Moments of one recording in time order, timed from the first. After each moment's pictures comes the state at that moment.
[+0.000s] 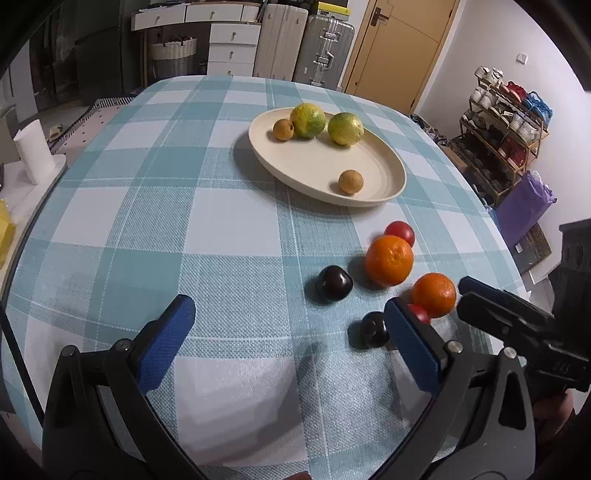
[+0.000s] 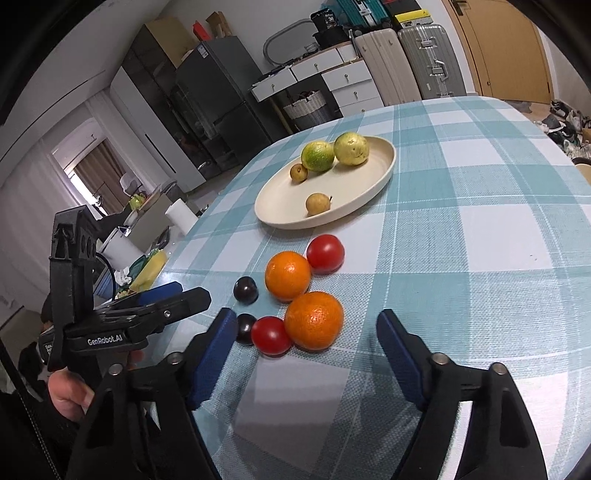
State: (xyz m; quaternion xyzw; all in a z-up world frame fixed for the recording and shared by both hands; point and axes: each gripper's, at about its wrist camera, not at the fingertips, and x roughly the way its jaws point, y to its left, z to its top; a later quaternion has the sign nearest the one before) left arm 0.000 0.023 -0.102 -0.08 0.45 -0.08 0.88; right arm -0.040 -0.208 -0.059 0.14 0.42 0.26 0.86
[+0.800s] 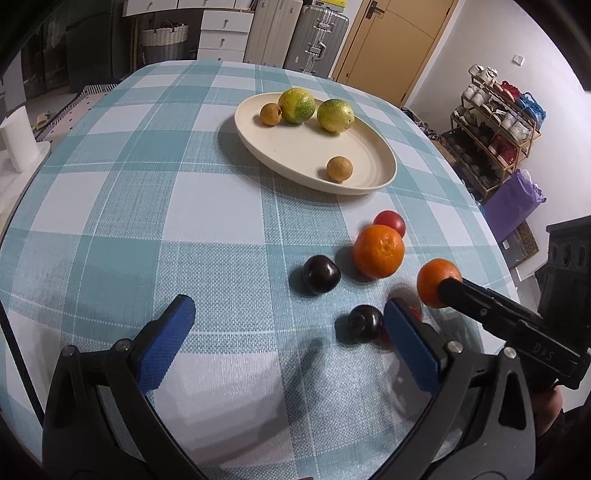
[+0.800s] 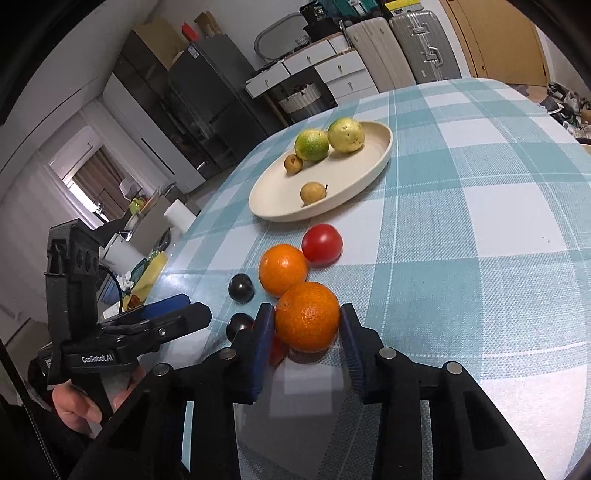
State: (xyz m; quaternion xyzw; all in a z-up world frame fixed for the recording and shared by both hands) left arm 0.007 0.020 -0.112 -0.09 0.47 -0.11 0.87; right arm -0.034 -0.210 -0.068 0.17 0.42 0.26 0.85
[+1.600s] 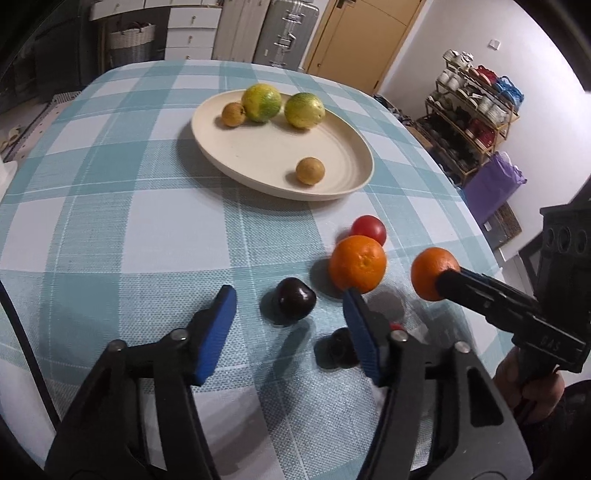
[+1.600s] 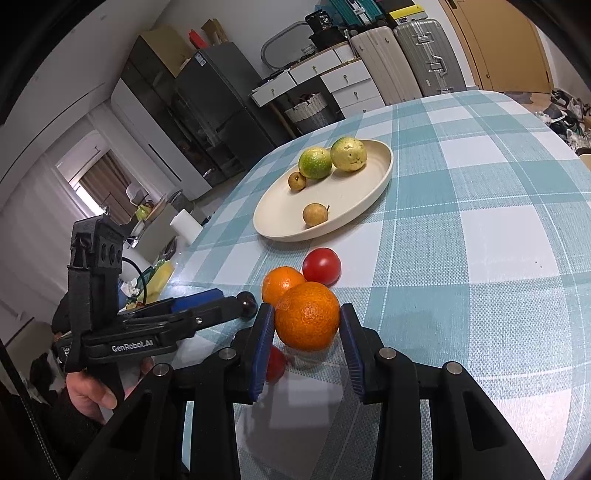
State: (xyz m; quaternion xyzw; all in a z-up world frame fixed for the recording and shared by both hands) left arm 0.033 0.004 -0.117 -0.08 0.48 -0.17 0.86; right arm -0.027 -0.218 -0.058 0.17 0.41 0.27 0.86
